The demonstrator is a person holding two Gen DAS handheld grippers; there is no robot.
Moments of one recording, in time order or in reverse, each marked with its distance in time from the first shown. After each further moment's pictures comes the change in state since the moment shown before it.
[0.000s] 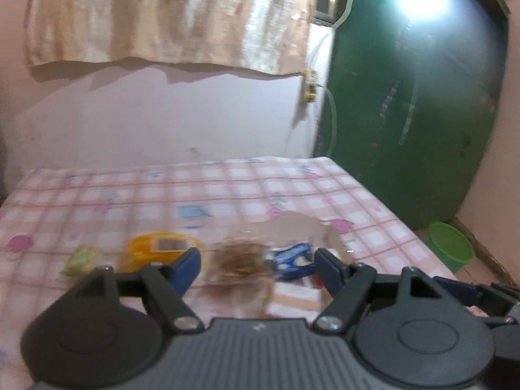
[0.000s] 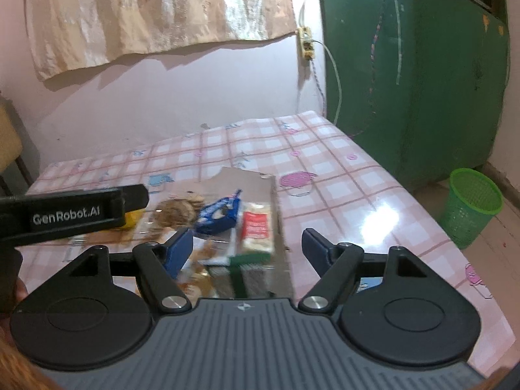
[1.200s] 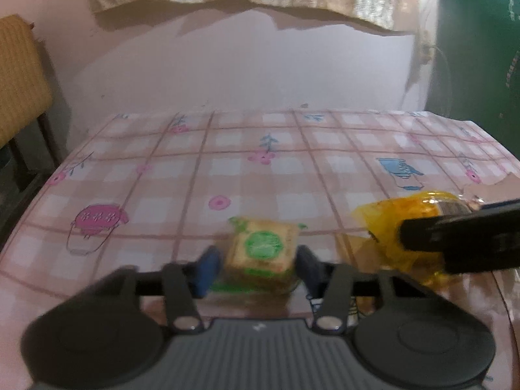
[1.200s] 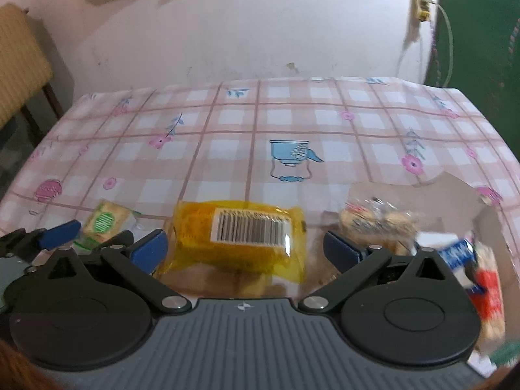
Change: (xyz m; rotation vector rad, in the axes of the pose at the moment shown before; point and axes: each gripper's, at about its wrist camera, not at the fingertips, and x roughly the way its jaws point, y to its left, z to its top) left arm 0.118 0.185 -0.029 -0.005 0.121 0.252; right arm 0.222 0.191 0.027 -0.177 0.251 0.136
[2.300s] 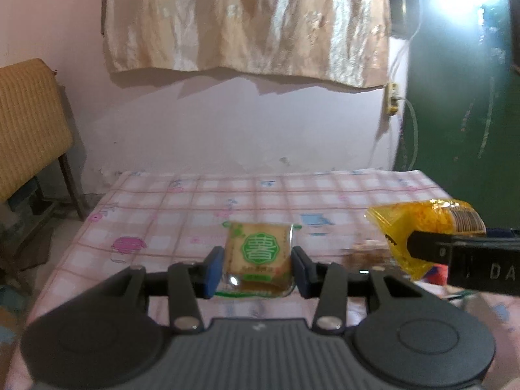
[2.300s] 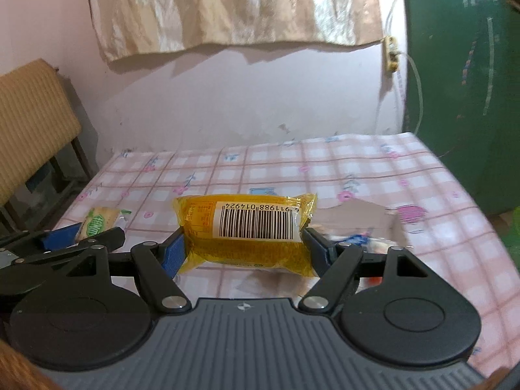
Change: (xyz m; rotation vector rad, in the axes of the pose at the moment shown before) left arm -0.175 -0.067 0.013 -0.035 -0.152 -0.016; right arm -0.184 -0.053 -0.050 0.045 -0.243 0.028
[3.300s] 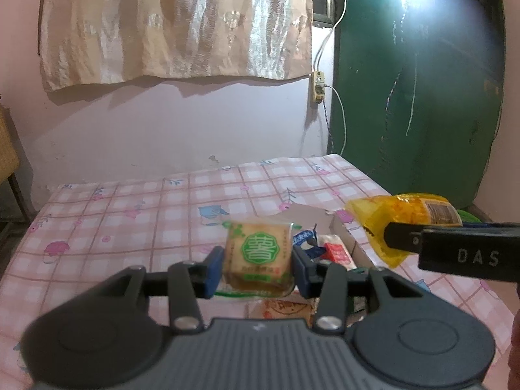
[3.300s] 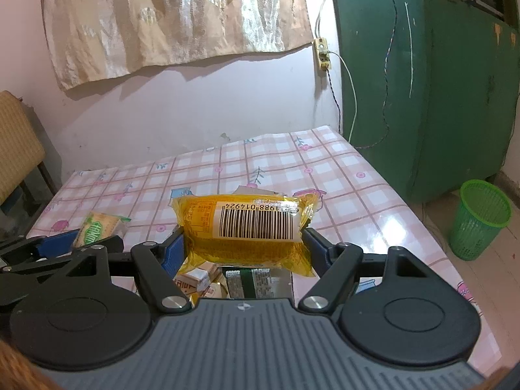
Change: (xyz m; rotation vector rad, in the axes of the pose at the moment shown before) left arm -0.033 -0.103 -0.018 0.109 0.008 -0.163; right arm -0.080 -0.119 -0.026 0.112 -0.039 -0.121
